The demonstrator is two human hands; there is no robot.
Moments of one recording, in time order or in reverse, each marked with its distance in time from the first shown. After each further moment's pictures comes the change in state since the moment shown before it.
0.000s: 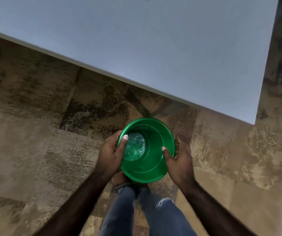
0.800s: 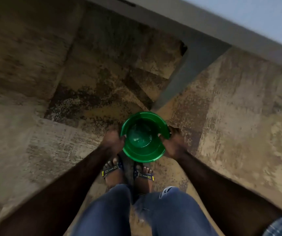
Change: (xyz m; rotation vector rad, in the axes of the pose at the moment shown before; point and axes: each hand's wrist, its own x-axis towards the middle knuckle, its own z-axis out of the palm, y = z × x) left_hand 0.111 -0.187 0.083 0.631 -0.257 -0.221; right_hand 0.148 0.150 0.116 -0.208 -0.236 0.037
